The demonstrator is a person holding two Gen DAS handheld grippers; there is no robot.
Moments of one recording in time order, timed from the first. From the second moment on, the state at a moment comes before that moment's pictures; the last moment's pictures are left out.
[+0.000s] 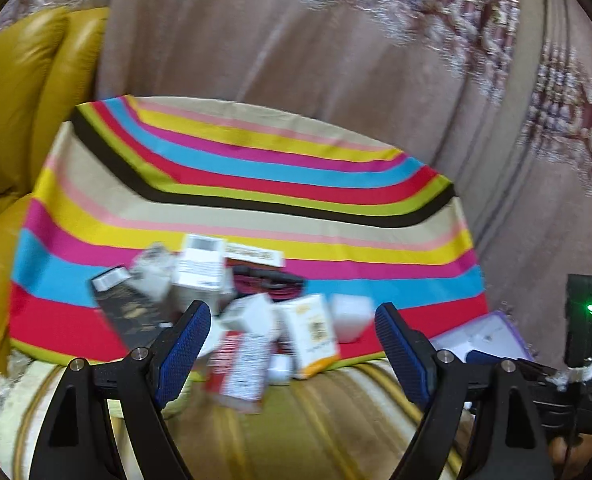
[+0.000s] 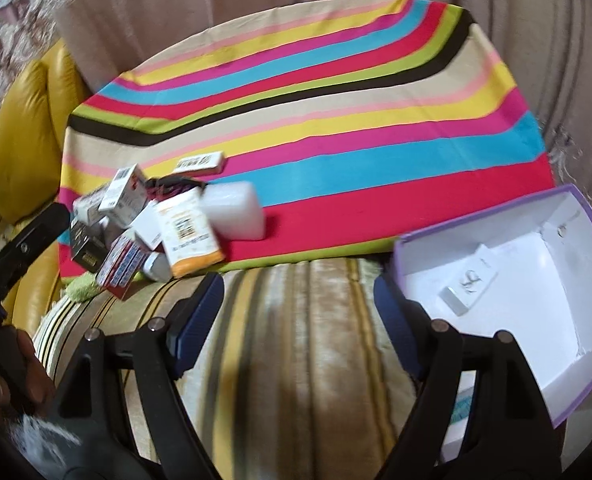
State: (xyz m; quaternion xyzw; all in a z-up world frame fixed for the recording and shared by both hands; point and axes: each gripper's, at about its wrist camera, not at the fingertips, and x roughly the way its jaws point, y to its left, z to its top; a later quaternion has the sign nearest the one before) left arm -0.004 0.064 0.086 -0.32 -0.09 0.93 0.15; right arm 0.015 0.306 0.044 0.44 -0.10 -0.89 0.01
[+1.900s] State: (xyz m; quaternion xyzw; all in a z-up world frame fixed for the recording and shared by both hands) left arm -0.081 0.024 0.047 -0.36 0.08 0.93 0.00; right arm -0.083 0.267 0.006 0.46 -0.14 -0.88 0.03
